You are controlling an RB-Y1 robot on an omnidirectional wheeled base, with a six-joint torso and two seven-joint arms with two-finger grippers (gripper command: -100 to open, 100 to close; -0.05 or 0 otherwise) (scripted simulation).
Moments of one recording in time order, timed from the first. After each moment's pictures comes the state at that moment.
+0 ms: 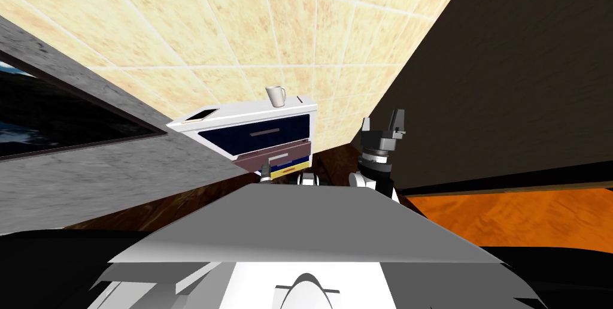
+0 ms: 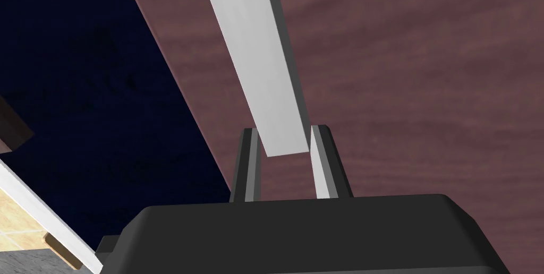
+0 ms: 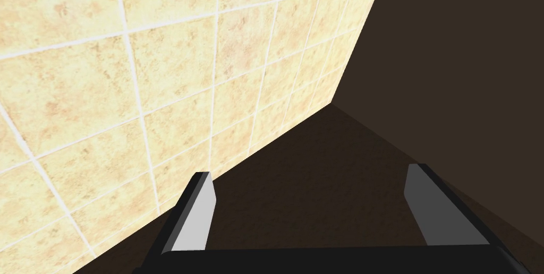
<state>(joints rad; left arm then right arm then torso) 0.35 0.02 0.15 -1.11 0.04 -0.89 -0.16 0.52 0.01 0.05 -2.37 0.06 -0.55 -0.14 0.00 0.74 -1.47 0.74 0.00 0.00</state>
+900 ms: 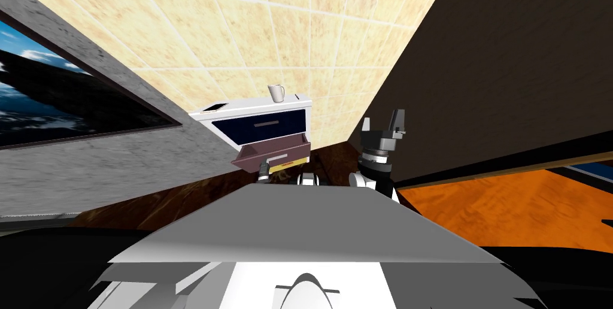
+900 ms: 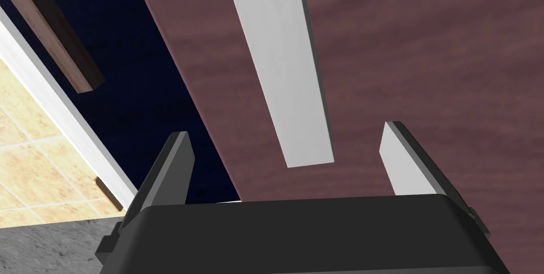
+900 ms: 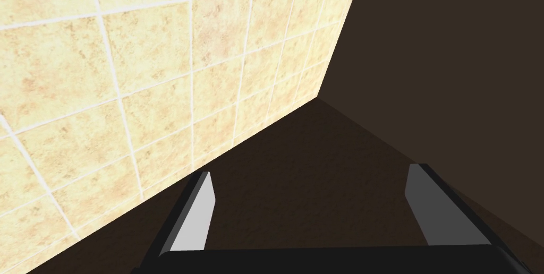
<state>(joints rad) 0.38 0.04 0.15 -1.22 0.04 -0.80 -0.14 0.53 0.01 0.05 -2.37 0.06 -0.55 -0.14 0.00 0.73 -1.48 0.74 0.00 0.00</state>
